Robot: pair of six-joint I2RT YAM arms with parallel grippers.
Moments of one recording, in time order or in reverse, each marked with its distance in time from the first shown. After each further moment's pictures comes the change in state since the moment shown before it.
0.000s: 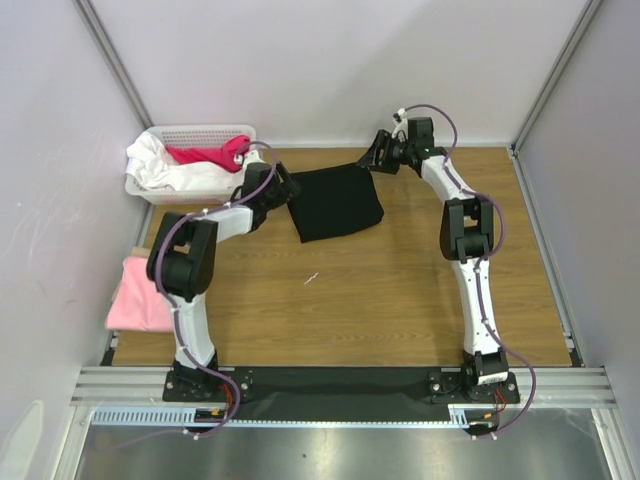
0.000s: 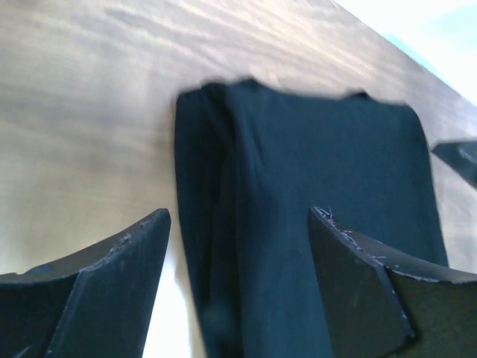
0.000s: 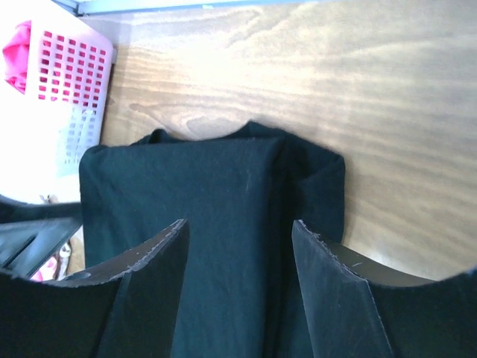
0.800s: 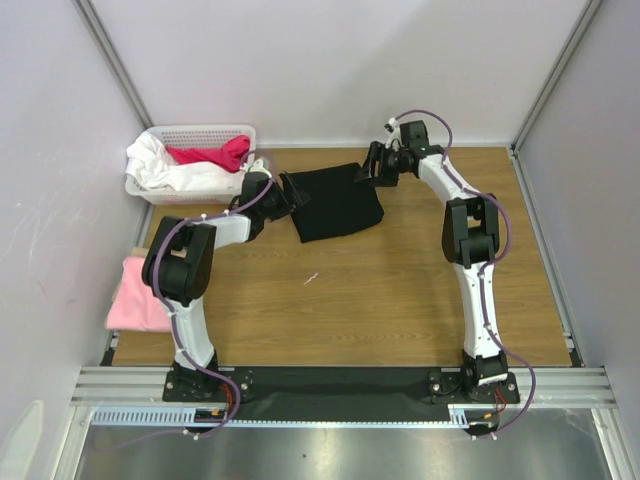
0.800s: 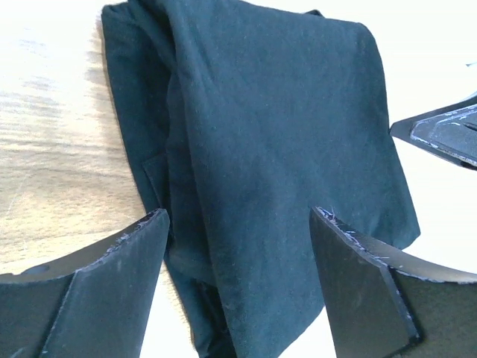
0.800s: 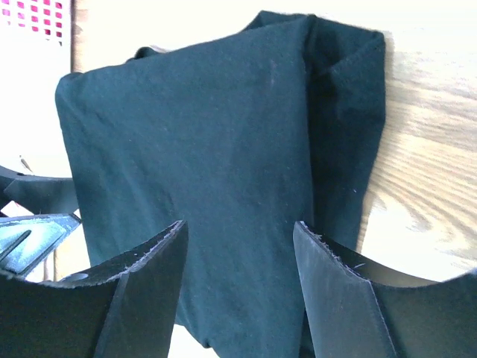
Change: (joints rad) left arm 0.000 -0.079 -0.148 0.076 0.217 -0.012; right arm 0.041 -0.172 -0.181 -0.204 0.070 -0.092
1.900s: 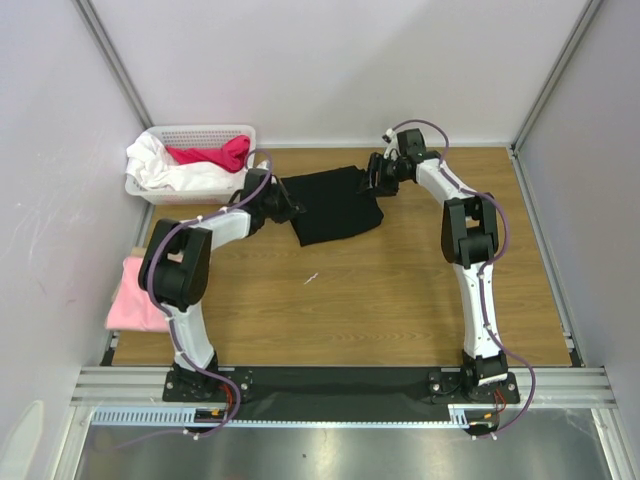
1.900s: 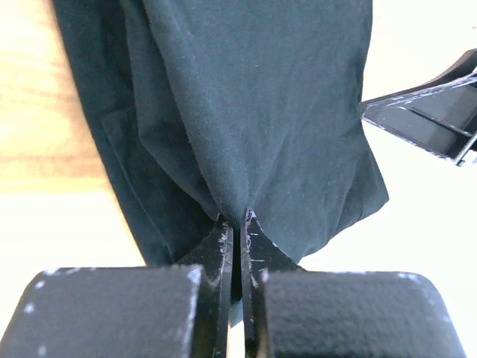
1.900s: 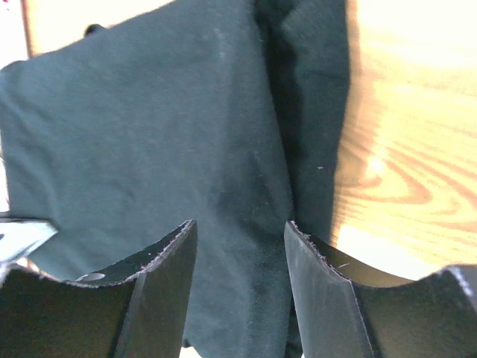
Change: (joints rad) left arm -0.020 -0.041 0.047 -0.217 0.075 -0.071; right arm 0.011 0.000 -0.056 -0.035 0.023 -0.023
